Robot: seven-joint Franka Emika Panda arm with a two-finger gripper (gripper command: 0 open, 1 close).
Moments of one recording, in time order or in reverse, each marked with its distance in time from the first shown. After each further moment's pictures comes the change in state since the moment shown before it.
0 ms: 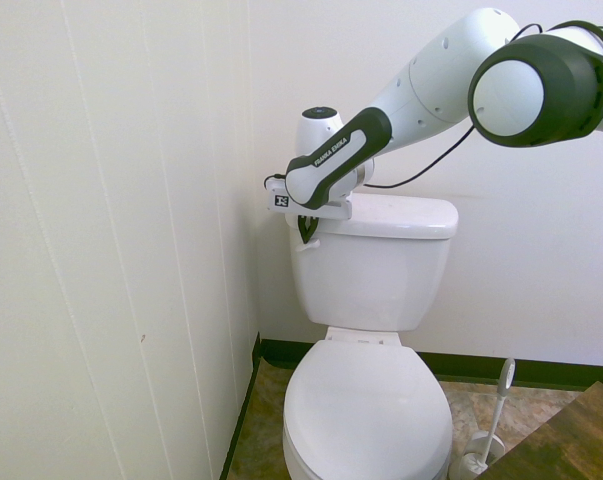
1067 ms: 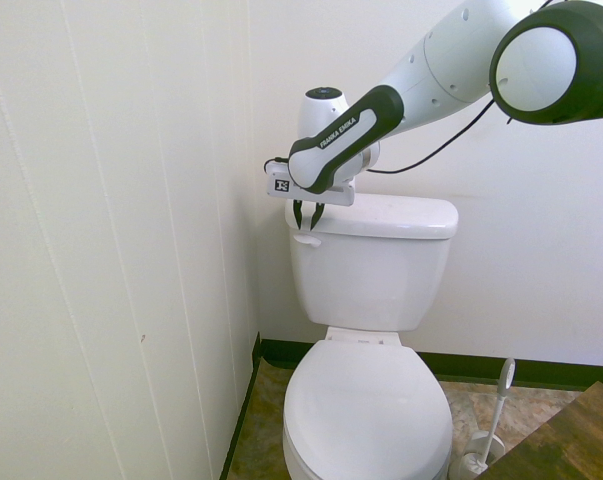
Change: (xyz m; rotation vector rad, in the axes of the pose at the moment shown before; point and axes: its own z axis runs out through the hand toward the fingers) arm 0.001 -0.001 -0.040 0.034 0.001 -0.013
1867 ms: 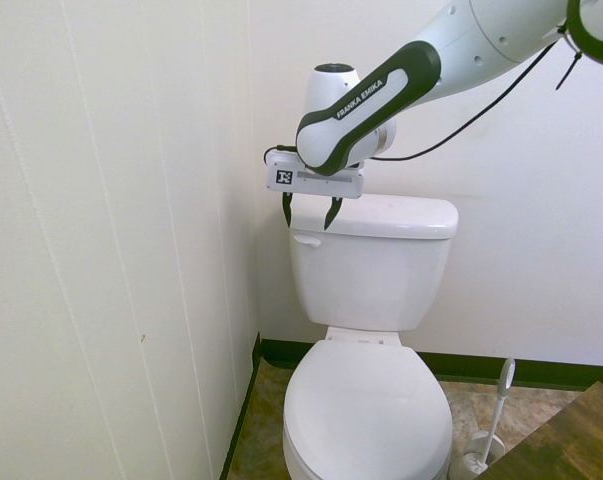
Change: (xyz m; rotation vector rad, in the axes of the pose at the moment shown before) arm -0.022 0.029 -0.052 -0.018 -0.056 -0.065
